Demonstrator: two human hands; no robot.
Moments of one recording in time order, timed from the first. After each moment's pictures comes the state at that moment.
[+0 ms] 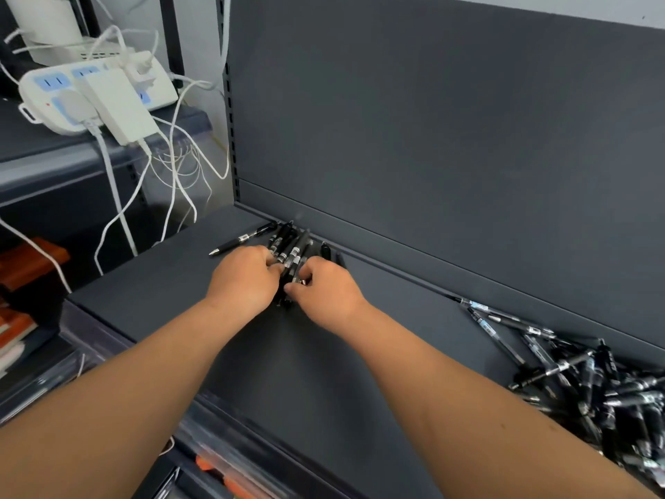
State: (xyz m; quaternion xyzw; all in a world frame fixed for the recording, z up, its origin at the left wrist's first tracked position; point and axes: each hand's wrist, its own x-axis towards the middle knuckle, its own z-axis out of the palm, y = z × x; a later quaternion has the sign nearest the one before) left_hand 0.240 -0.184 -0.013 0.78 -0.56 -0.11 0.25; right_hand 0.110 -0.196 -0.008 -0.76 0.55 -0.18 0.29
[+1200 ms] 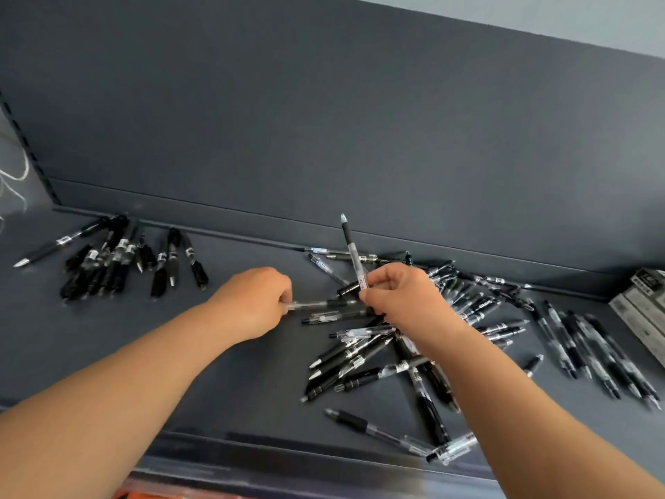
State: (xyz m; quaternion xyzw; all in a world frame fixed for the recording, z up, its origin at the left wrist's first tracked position) left_hand 0.047 -0.135 -0.005 0.54 -0.83 -0.13 0.05; right_hand -0.163 -0.074 0.013 -0.52 0.68 -0.38 0.35
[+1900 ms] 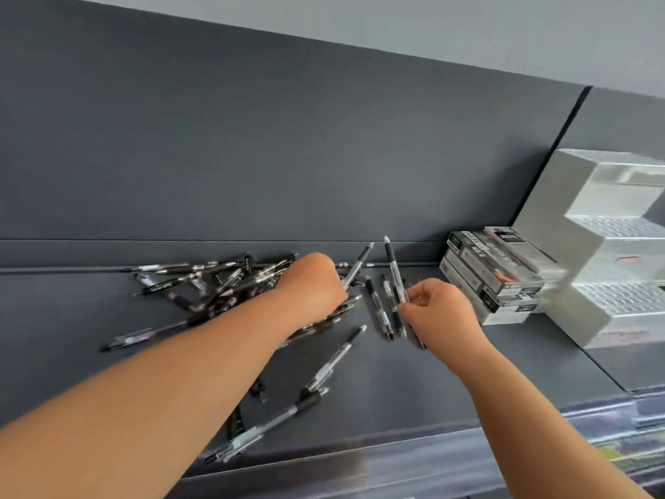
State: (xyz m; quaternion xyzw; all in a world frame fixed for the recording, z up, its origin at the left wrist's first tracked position) left_hand -0.246 -0.056 0.038 0.48 -0.83 -0.27 0.11; right_hand -0.394 0.058 0.017 -0.41 0.83 -0.35 0.13
